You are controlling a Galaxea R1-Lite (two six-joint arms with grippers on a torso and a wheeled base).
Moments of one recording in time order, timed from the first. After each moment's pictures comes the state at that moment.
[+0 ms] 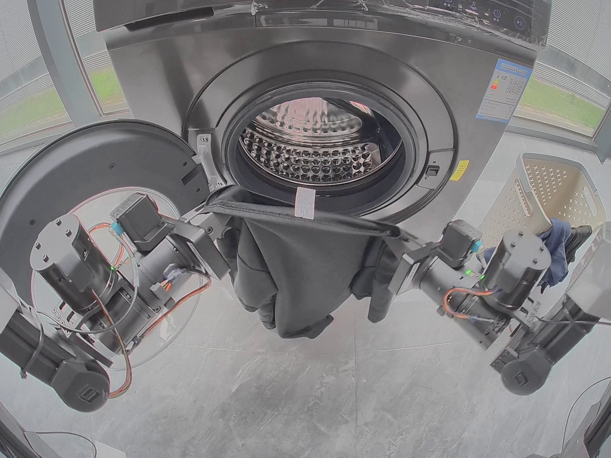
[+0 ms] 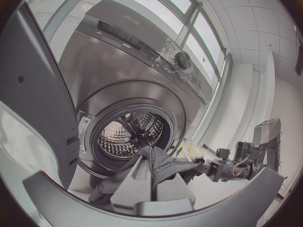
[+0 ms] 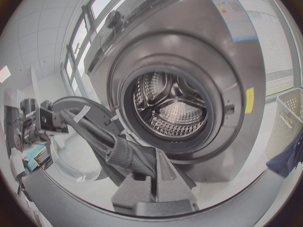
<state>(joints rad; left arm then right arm) -0.55 1.72 -0.47 -1.55 -0.08 -0.21 0.64 1.94 -0.57 -1.53 -0.10 0.14</state>
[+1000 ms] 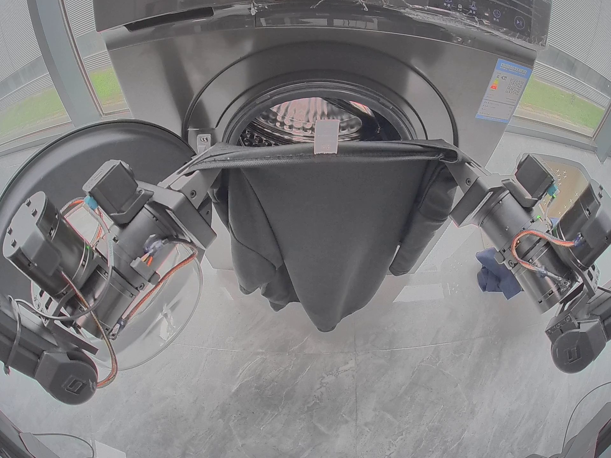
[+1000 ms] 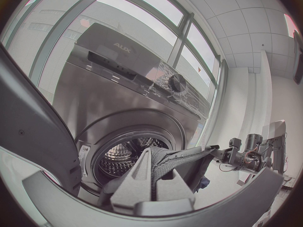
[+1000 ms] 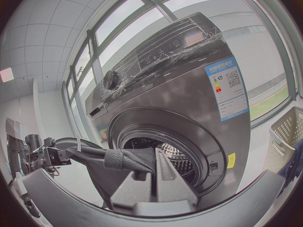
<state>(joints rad) -0.55 1.65 -0.53 -1.55 -0.05 -0.16 0.59 1.68 -0.60 -1.51 -0.11 0.13</state>
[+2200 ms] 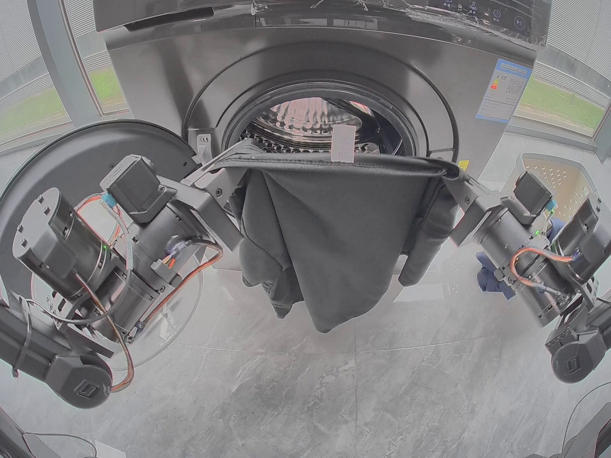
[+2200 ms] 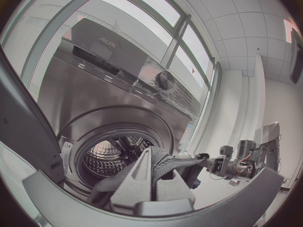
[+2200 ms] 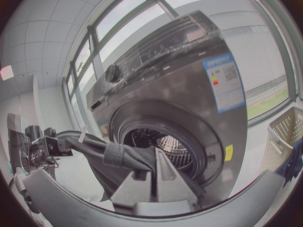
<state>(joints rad) -0.63 1.68 -0.58 -1.55 -0.05 -0.15 0.60 1.68 -0.53 -1.52 -0.10 0.12</state>
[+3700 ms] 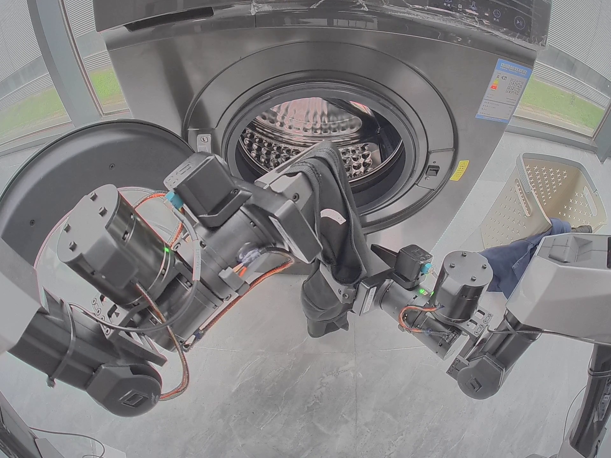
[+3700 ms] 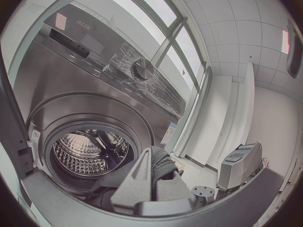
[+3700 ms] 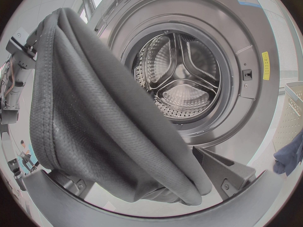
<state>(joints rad) -0.77 1.80 -0.72 -1.55 -0.06 -0.16 0.66 2.16 -0.69 -1.53 -0.07 0.13</state>
